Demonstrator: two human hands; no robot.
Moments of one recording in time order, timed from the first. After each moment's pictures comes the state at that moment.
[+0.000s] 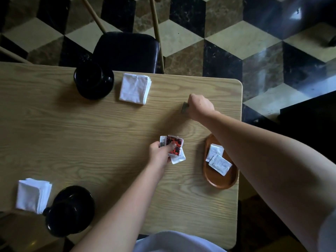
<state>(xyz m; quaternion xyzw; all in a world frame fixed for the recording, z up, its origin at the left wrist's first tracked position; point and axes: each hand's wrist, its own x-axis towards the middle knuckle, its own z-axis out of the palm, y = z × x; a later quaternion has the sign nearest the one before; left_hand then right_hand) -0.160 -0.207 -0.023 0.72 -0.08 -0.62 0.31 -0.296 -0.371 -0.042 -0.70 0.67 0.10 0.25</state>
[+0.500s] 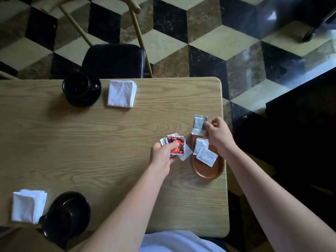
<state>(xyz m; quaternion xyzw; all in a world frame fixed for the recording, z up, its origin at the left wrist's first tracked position) -0.210 -0.201 -0.004 0.68 -0.05 -0.65 0.33 -0.392 -0.249 -0.019 -0.33 0.74 -0.28 0.51</state>
